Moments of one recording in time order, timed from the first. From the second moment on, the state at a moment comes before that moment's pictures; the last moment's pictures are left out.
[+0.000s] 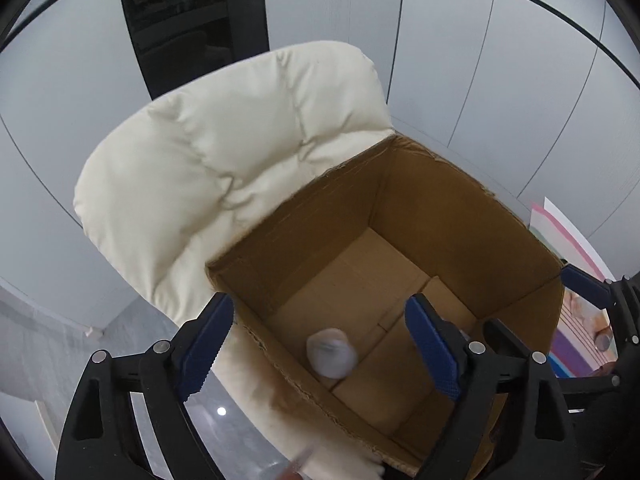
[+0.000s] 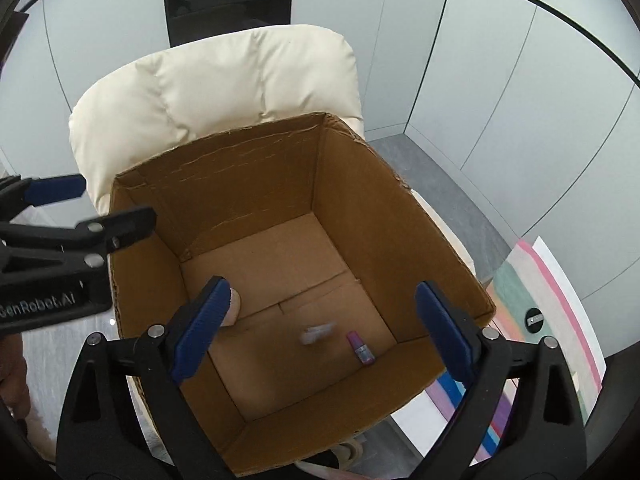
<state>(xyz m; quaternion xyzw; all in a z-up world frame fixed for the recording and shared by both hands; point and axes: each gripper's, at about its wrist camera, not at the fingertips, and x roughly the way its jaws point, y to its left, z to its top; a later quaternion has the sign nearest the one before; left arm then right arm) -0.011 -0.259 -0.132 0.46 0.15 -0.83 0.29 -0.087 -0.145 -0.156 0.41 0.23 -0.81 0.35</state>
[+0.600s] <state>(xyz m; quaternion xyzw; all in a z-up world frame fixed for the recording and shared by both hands) -0.001 -0.253 -0.127 0.47 0.15 -0.82 0.29 -0.087 -0.136 -0.155 0.42 0.22 -0.82 0.33</state>
